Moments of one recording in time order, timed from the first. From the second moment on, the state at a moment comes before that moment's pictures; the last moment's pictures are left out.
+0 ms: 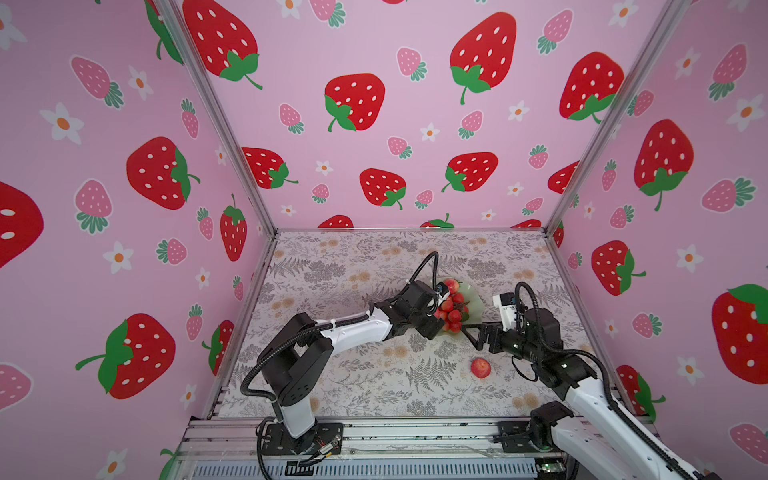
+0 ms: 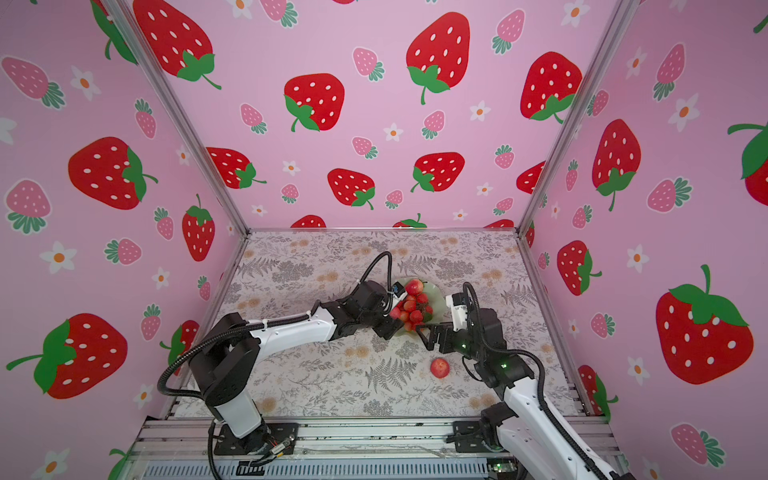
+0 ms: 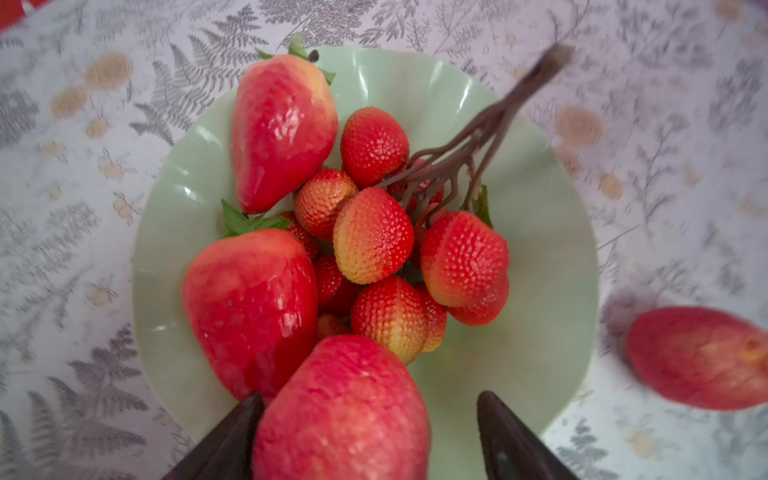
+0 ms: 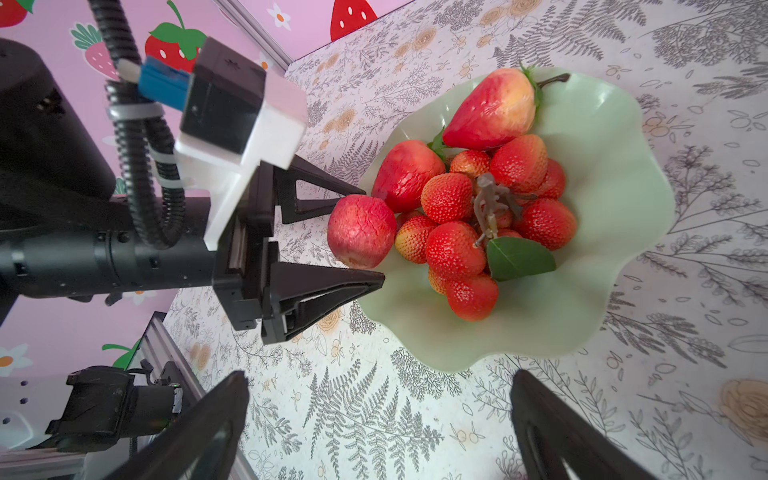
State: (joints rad) left arm -0.84 1.75 1.11 -0.15 0.04 0.05; right arm 0.45 0.72 0.44 -0.24 -0.42 0.44
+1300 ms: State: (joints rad) left arm -0.89 1.03 0.74 -0.26 0.37 0.18; right arm 0.94 0.85 0.37 -0.59 0.20 0.91
